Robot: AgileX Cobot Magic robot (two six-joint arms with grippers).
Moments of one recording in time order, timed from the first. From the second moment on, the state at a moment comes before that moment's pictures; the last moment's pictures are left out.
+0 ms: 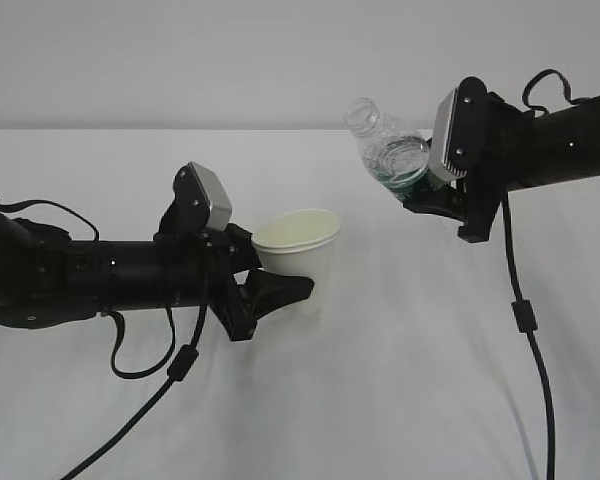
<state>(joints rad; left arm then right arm) -0.42 2.09 -0.90 0.96 -0.96 -0.44 0.10 1.86 -1.12 -1.69 -0.48 0.51</state>
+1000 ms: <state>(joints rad) -0.43 2.14 -0.99 0.95 -0.93 -0.37 0.15 1.86 -1.14 -1.84 -0.30 0.33</state>
